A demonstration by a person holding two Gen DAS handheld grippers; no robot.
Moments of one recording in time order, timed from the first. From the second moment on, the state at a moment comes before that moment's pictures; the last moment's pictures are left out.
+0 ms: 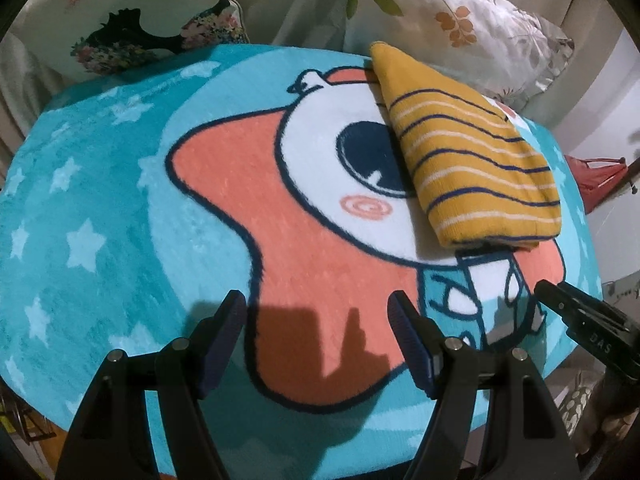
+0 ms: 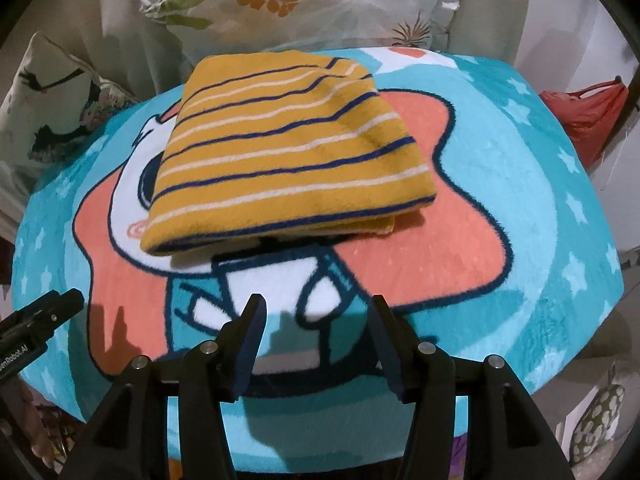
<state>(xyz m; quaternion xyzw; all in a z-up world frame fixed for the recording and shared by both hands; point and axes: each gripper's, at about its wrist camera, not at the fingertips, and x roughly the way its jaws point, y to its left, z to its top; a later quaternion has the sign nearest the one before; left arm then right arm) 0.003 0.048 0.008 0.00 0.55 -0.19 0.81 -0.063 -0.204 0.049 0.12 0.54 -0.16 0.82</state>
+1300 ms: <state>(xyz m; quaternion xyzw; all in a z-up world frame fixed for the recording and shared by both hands) -0.117 -0.042 0.153 0.02 0.25 -0.06 0.97 -0.116 -0.288 0.087 0.10 0.46 -0.08 0.88</state>
